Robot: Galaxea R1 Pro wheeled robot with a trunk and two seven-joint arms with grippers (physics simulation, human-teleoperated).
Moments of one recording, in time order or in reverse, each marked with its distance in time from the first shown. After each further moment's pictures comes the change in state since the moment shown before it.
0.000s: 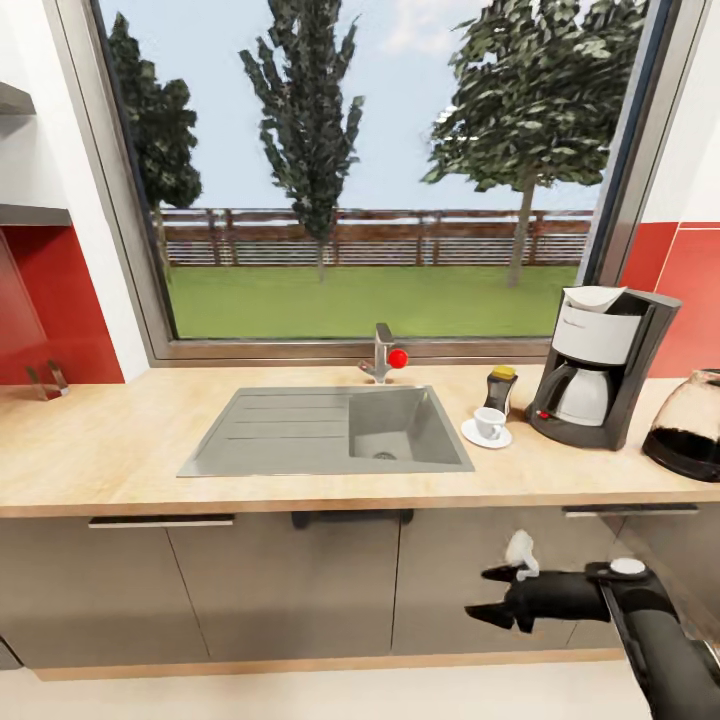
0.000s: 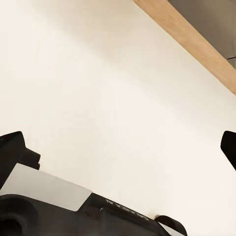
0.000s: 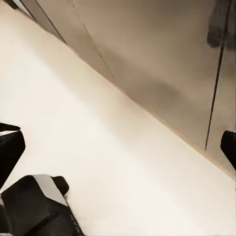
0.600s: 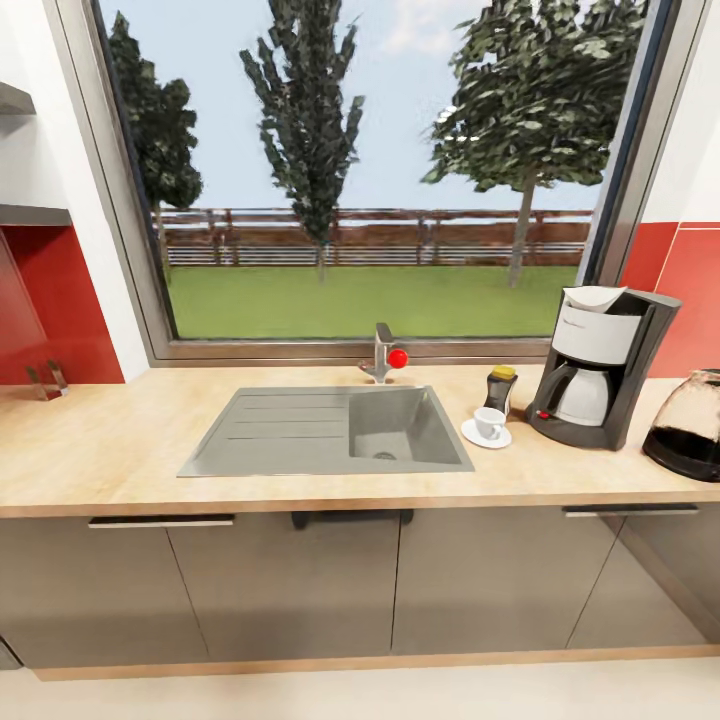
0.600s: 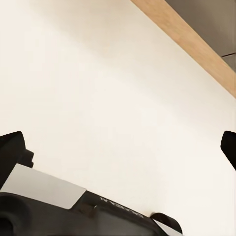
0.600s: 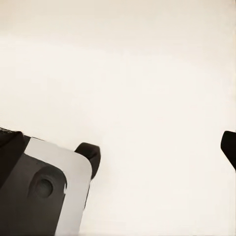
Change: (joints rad) left arm 0.000 -0.010 -0.001 0.001 0.000 0.000 -0.009; right arm 0.096 -0.353 -0.199 1.032 0.017 -0.519 -0.584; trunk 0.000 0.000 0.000
